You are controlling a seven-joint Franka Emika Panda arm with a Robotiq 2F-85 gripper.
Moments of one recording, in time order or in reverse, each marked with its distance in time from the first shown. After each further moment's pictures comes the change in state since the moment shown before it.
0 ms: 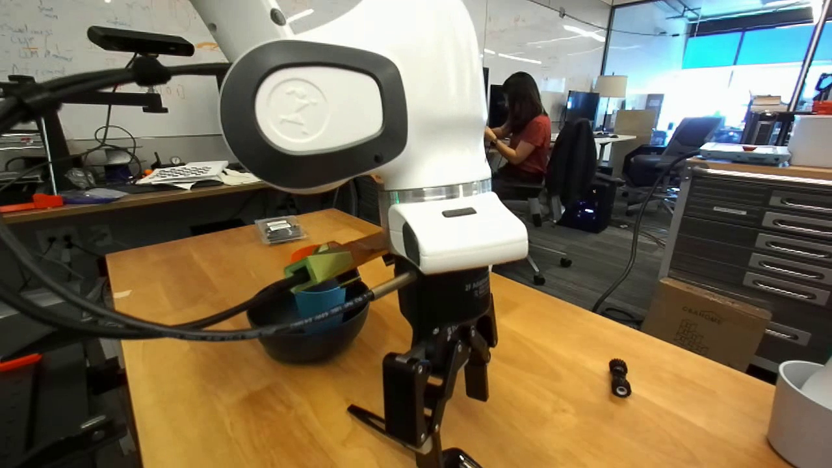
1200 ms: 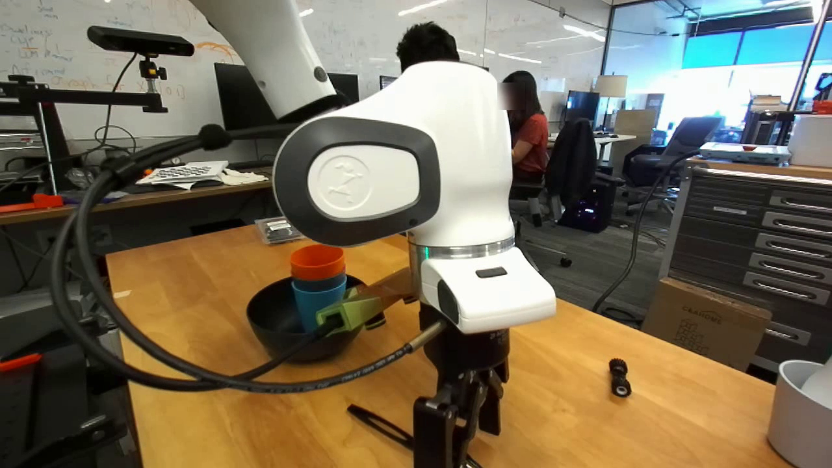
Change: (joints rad) arm 0.000 0.157 0.008 0.117 0.082 -0.001 -0.073
